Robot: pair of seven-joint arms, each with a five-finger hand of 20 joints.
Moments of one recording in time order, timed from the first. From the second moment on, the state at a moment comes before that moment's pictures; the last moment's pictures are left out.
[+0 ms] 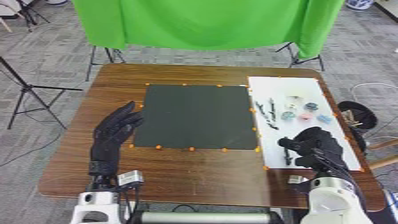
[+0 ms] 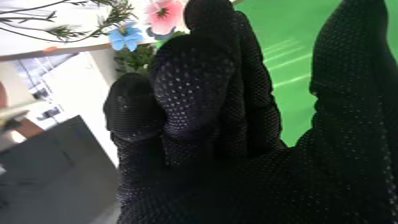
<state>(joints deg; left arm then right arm) 125.5 -71.6 -85.1 -122.0 70.7 13.5 23.3 -122.2 -59.5 80.8 -130.4 -142.0 10.2 41.9</state>
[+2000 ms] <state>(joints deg) 126.3 -72.4 -85.3 -122.3 71.8 9.3 18.8 -115.7 -52.2 72.0 -121.0 -141.6 10.8 44.7</state>
